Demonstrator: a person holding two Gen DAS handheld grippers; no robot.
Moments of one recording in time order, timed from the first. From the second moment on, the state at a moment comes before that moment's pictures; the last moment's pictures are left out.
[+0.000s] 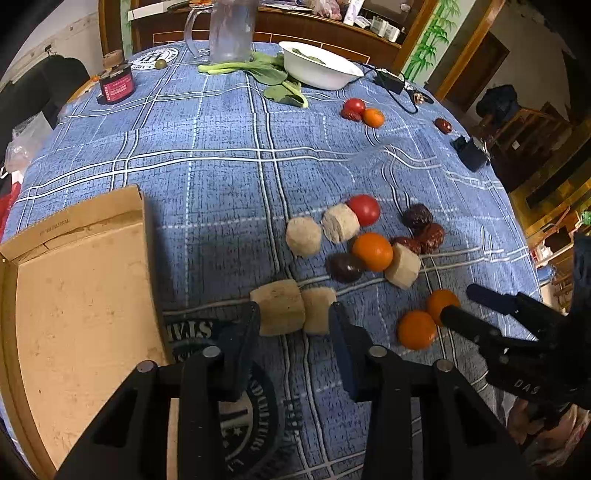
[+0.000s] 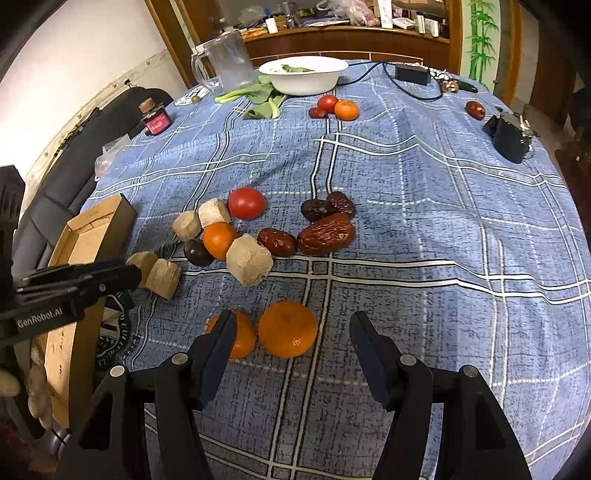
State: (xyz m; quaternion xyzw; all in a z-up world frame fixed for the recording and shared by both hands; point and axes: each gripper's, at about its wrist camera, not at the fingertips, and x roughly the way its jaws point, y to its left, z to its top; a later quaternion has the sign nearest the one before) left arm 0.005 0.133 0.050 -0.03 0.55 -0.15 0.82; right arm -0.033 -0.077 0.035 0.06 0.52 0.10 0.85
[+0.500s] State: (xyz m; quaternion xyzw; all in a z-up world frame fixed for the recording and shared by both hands) left arm 0.024 0.137 0.039 -0.05 0.56 -0.15 0.81; right arm -0.021 -0.080 0.025 0.09 0.53 0.14 0.83
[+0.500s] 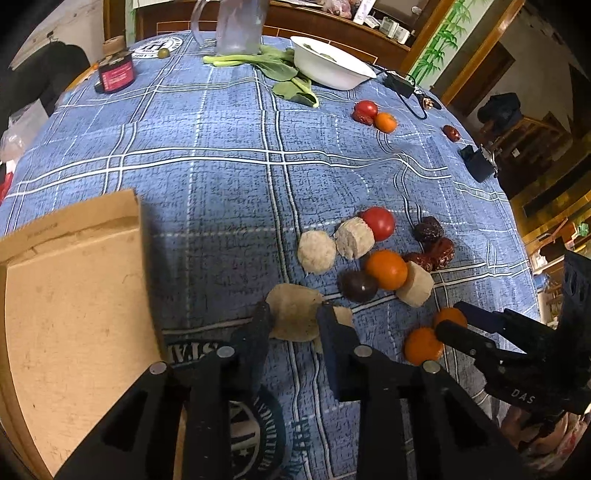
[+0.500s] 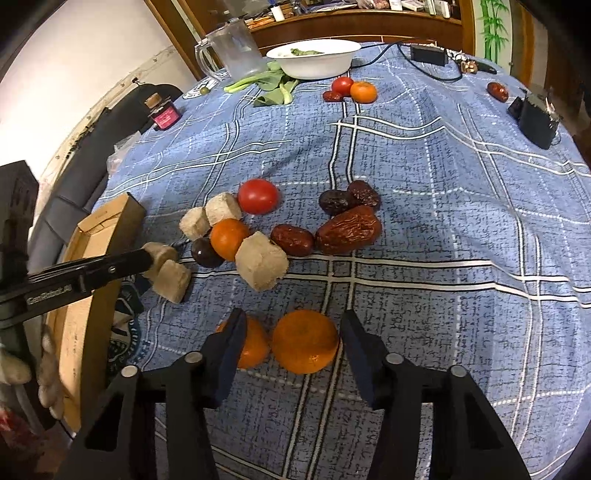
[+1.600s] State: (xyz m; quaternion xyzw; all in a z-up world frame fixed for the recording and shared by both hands) left arm 0.002 0.149 0.070 -0.07 0.51 -0.14 0.84; right arm -0.042 -0.069 0.046 0.08 0.52 0.15 0.84
